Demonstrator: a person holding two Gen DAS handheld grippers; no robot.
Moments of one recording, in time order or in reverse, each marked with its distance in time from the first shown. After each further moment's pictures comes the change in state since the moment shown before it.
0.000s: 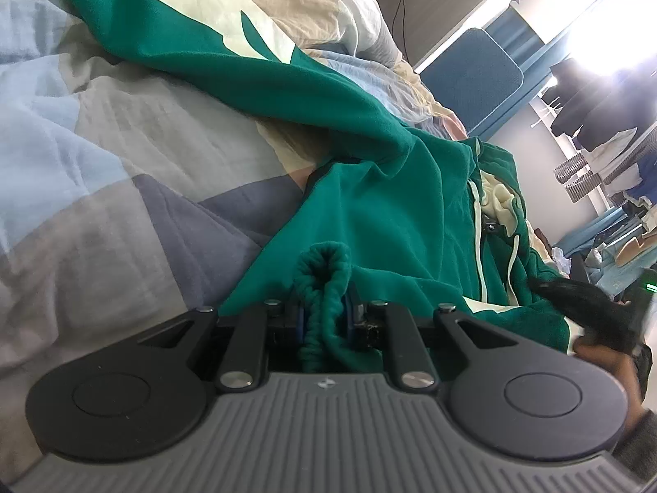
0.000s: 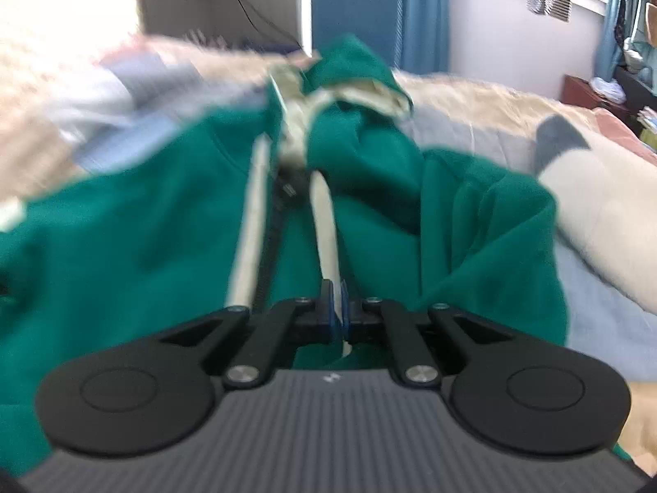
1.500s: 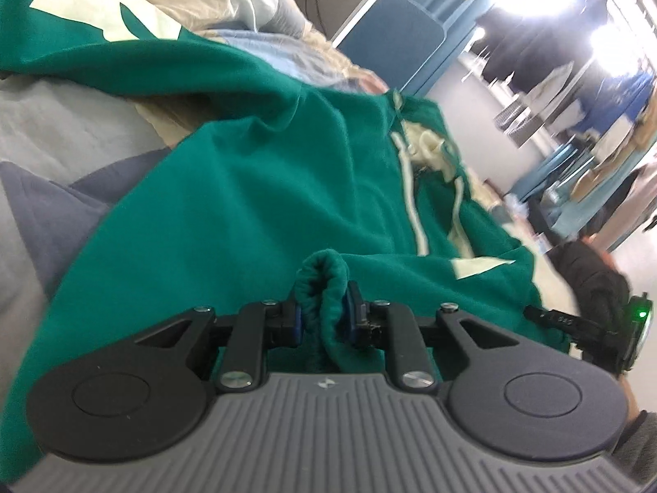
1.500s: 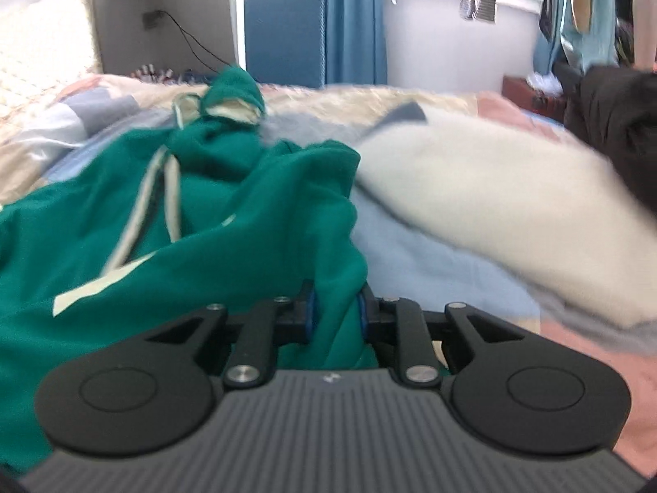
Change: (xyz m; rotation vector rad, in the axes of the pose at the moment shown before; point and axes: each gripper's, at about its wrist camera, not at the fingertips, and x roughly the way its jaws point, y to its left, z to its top) left arm 0.024 -0.049 -0.030 0.197 0.047 -0.136; right arm -0.064 -0.127 -0.060 0.055 -0.008 -0.155
